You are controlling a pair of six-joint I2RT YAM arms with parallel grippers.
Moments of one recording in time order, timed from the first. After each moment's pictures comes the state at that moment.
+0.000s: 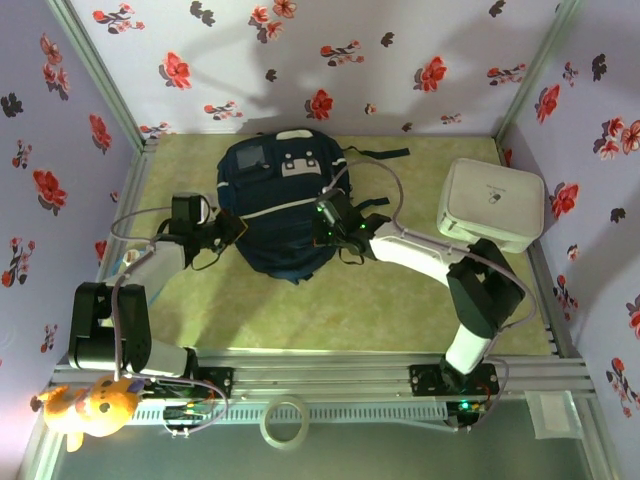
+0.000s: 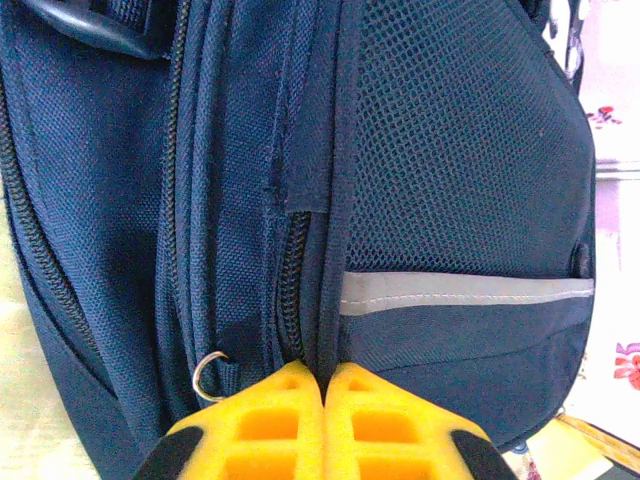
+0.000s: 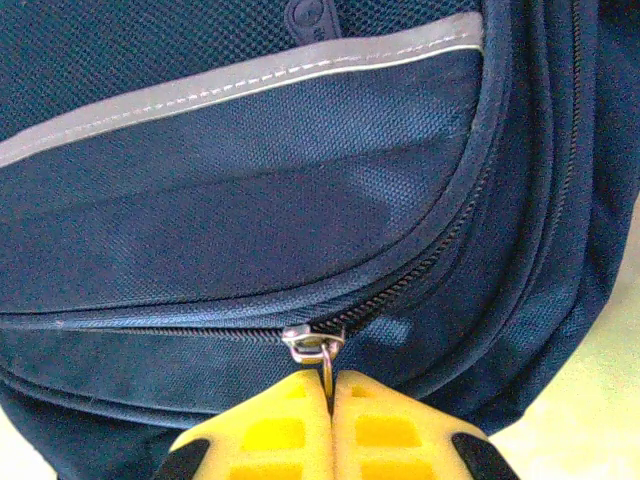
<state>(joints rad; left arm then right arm) -0.13 1.41 0.76 -0.12 0.49 -0.82 0.80 1.70 1.16 -0.29 0.10 0.60</state>
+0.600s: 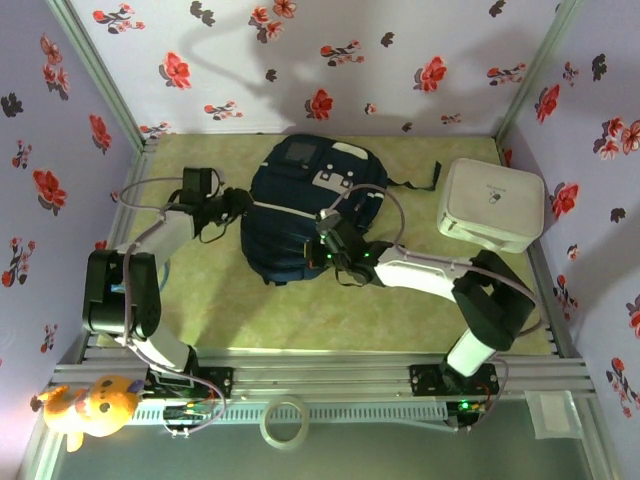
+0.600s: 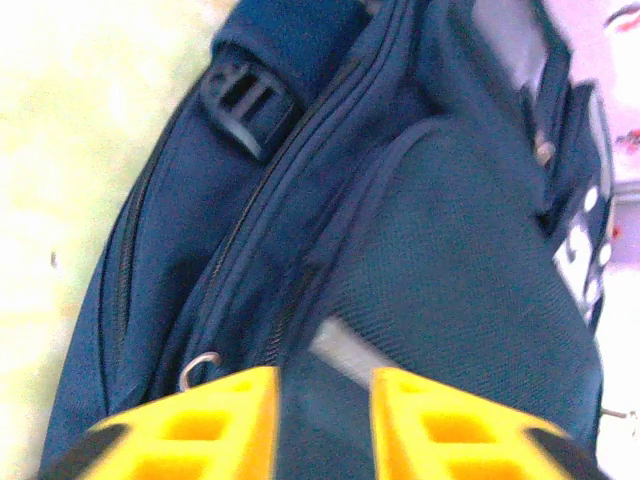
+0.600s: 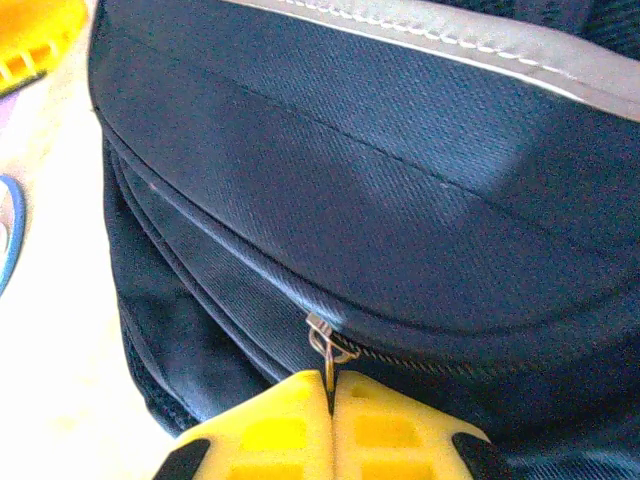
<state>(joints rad) -0.16 1.61 1.04 -0.18 0.37 -0.74 0.88 1.64 0.96 -0.03 0.02 0.69</state>
